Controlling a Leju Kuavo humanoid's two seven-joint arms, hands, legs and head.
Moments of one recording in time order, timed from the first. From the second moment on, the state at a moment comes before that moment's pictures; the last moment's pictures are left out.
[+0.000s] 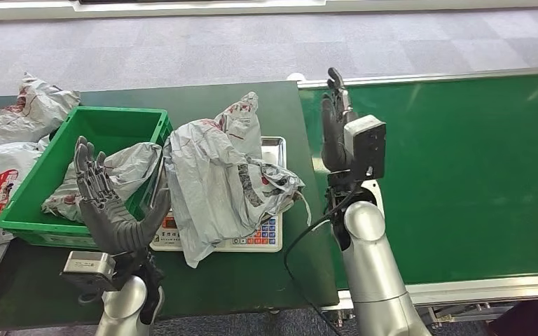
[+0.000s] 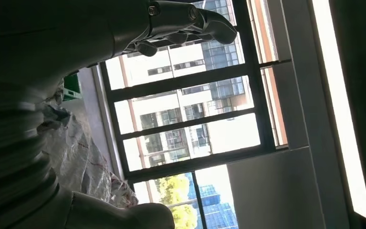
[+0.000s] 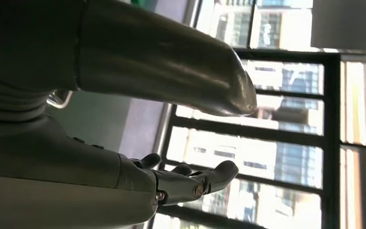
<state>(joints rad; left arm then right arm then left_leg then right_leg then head) -0.08 -0.25 -0.19 -1.62 -0.20 0.43 -0.66 -0.45 0.31 0.23 -1.38 0.28 -0.18 -0.47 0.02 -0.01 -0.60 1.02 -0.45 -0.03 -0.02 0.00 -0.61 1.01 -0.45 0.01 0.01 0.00</state>
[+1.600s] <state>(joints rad) -0.45 -0.21 -0.27 -0.90 -0.93 0.07 -0.31 -0.19 0.28 0.35 -1.94 0.43 -0.62 -0.61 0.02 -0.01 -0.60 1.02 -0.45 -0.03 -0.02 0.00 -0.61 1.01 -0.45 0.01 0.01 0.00</state>
